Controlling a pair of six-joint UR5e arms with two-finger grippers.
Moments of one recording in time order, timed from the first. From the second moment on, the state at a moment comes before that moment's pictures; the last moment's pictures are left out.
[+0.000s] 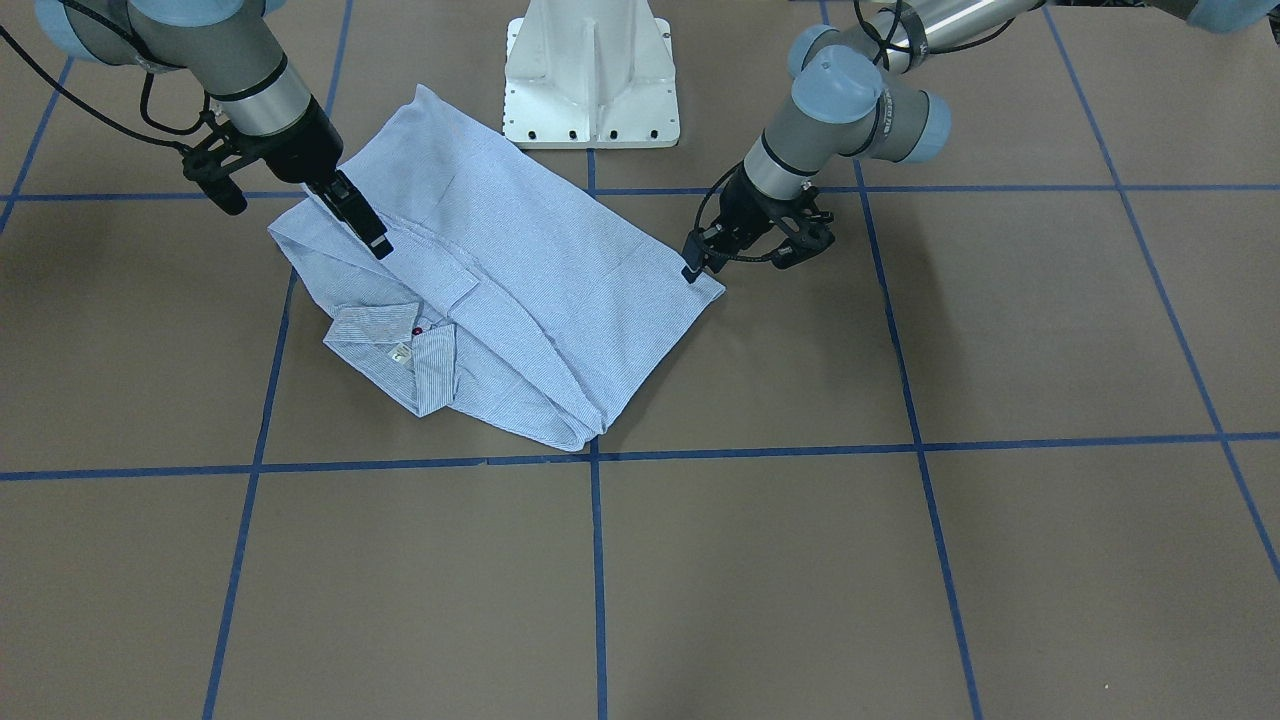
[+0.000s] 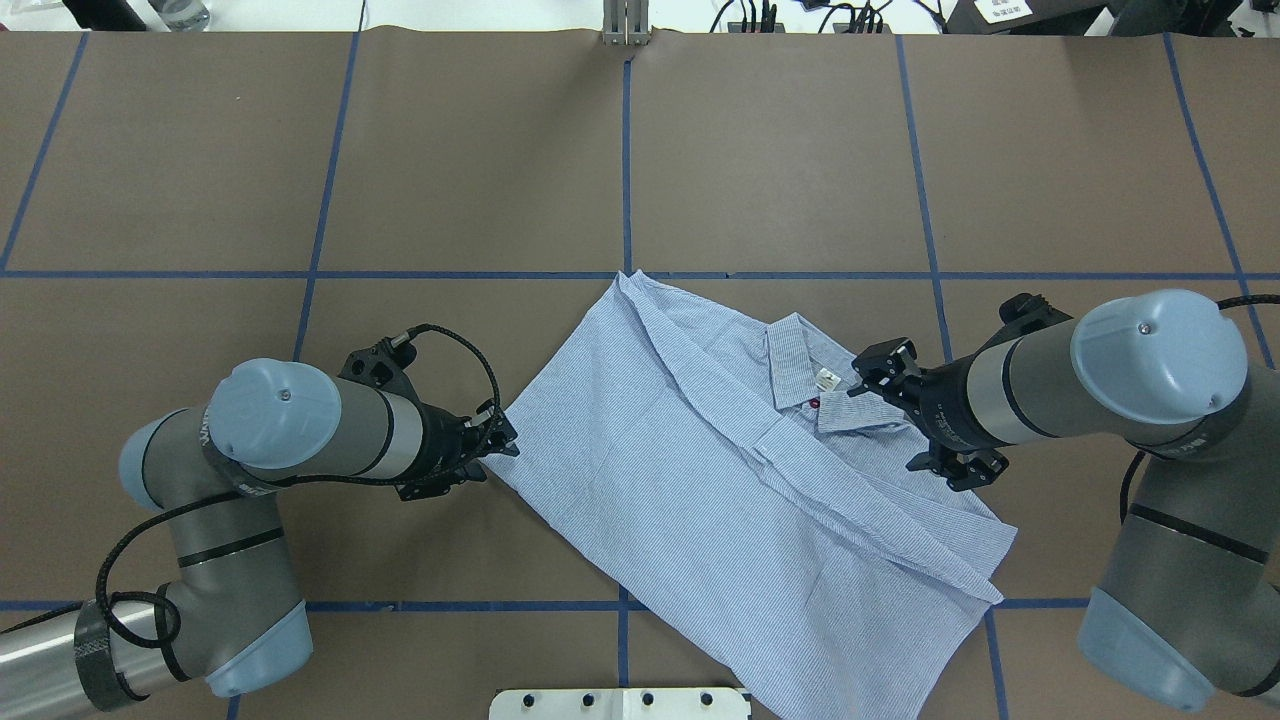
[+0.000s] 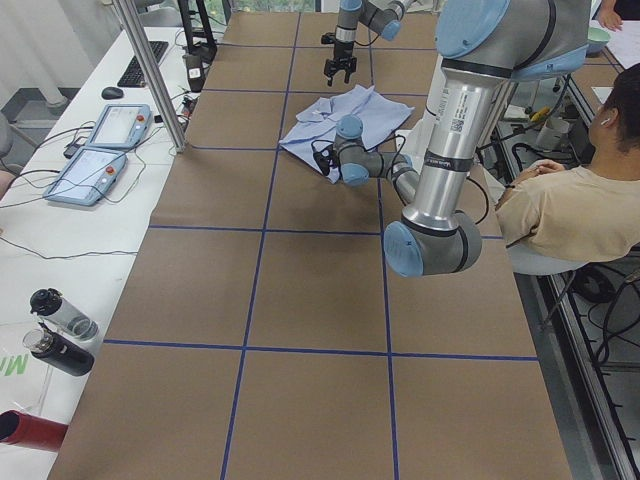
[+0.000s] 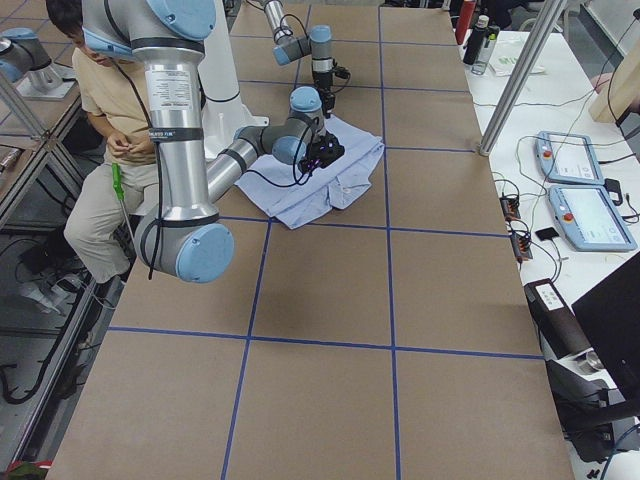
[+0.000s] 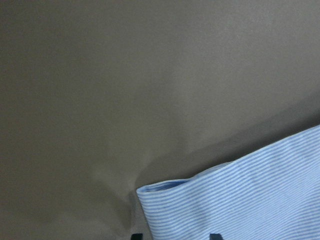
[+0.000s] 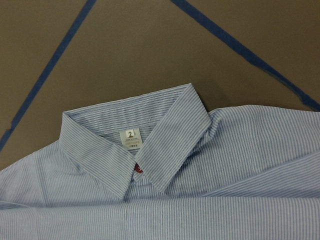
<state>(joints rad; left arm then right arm) -0.43 -1.92 -1.72 -2.21 -1.85 -1.94 0.56 -1.47 2.09 -1.25 1.90 2.12</state>
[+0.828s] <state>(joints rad) -0.44 -1.93 -1.70 -2.21 -1.82 -1.94 0.56 -1.48 2.09 -1.26 1.90 2.12</state>
